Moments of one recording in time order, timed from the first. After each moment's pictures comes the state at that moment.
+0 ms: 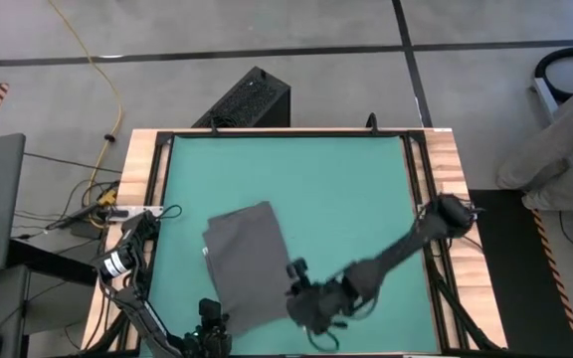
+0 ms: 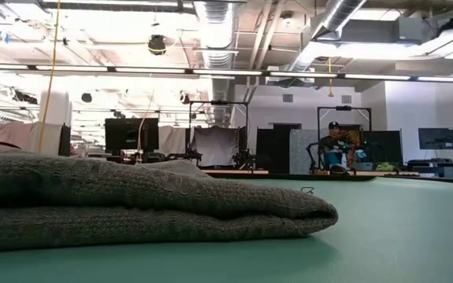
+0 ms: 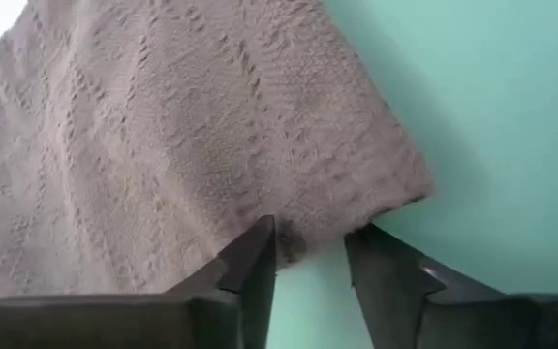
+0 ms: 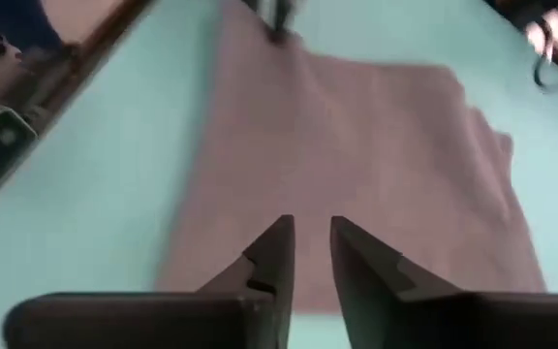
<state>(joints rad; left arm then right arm) -1.04 2.19 1.55 -1.04 -0.64 -0.91 0.57 1.94 1.66 -0.60 0.41 -0.12</state>
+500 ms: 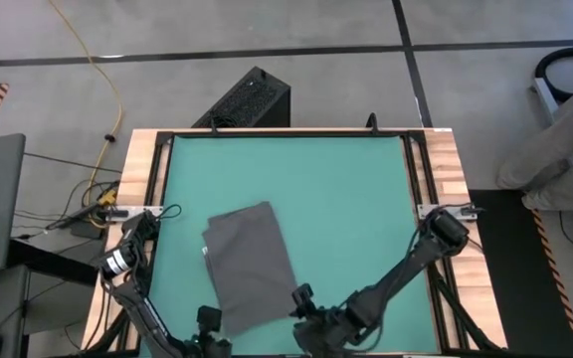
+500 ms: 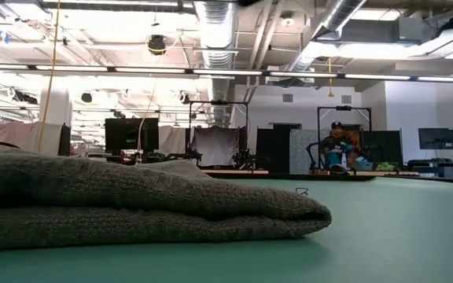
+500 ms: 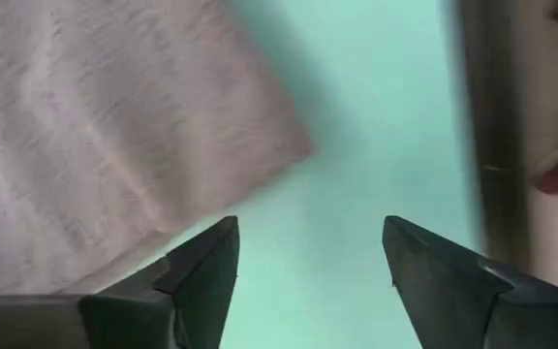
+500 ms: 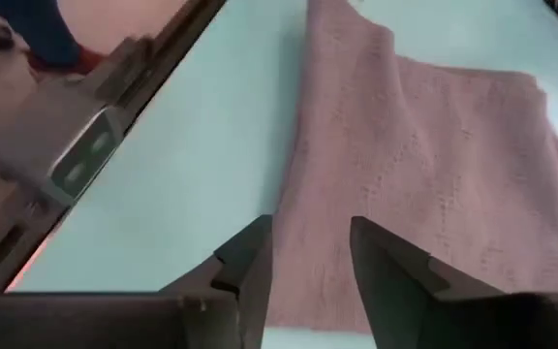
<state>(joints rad) -1.01 2.19 1.74 -1.19 -0.34 -0.84 0.70 2.06 1.66 -0.52 0.49 -0.03</state>
